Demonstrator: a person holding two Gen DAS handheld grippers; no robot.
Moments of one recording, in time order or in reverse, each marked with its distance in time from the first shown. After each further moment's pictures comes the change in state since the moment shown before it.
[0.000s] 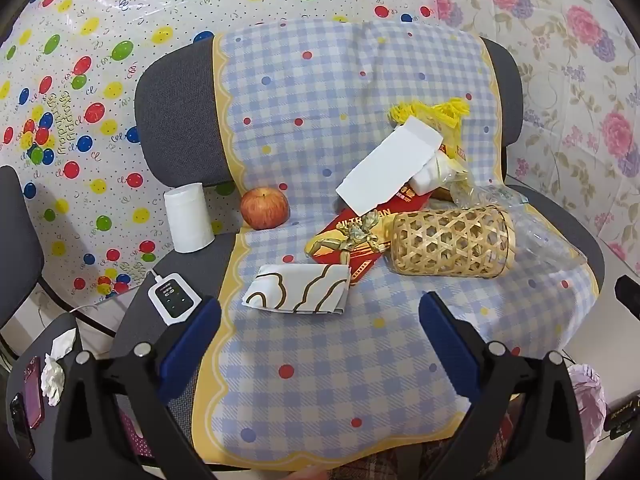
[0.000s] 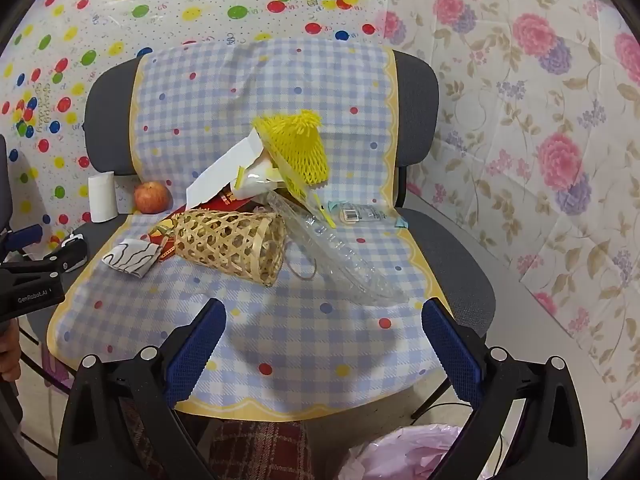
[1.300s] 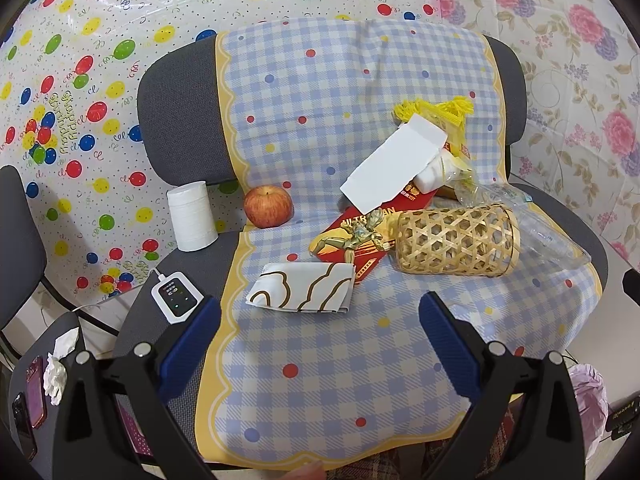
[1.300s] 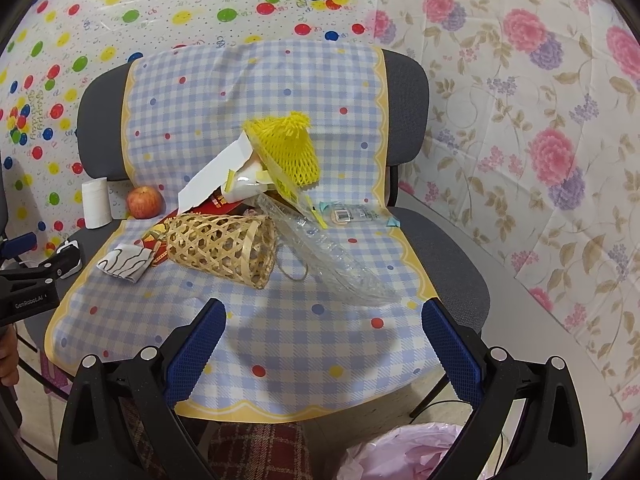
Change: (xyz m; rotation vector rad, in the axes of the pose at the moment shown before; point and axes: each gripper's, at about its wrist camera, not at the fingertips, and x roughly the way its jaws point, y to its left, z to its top) left arm 0.002 0.006 -0.003 0.005 0.002 0.008; right arm 0.000 -0.005 0.000 0.018 -0.005 -0.012
